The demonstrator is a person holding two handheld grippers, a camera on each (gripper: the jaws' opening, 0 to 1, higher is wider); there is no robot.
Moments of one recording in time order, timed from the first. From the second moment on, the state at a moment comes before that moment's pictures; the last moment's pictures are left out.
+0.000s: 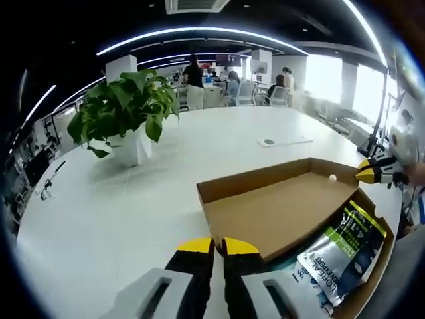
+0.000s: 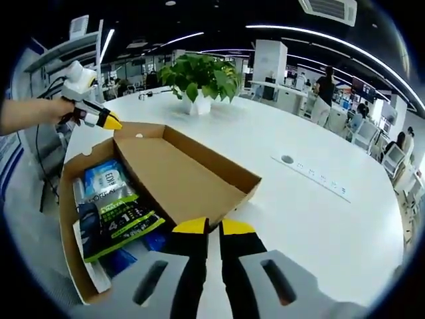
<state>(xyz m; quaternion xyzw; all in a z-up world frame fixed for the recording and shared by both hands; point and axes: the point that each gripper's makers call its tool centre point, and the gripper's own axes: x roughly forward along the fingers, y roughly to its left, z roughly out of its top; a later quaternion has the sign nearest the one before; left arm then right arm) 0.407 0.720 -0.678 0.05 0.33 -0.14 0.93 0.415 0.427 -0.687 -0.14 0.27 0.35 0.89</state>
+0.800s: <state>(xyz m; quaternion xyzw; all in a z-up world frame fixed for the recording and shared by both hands) 0.377 0.722 -0.644 0.06 0.32 -0.15 0.93 0.365 0.432 -0.674 -0.08 0.31 0.36 0.88</state>
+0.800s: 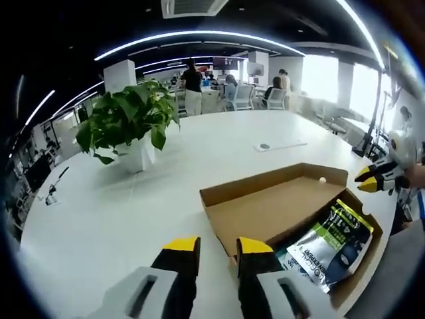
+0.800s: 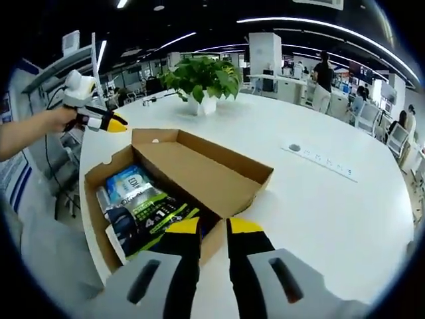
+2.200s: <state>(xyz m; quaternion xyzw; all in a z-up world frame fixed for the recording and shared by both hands) 0.303 0.646 -0.696 0.04 0.39 -0.25 0.89 0.329 0.487 -0.722 -0.11 0.47 0.39 0.78</state>
